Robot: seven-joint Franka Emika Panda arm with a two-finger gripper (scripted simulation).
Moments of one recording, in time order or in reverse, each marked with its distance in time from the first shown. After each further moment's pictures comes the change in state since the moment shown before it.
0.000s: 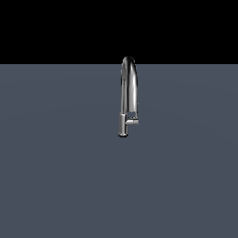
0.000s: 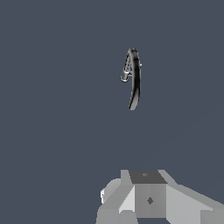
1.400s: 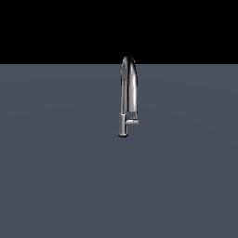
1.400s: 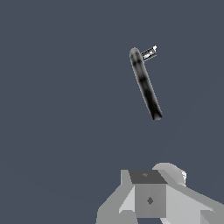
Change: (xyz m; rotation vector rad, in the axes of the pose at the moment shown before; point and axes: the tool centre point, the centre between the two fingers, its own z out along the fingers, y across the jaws) arm 0.139 0.028 0.057 0.299 -0.342 0.332
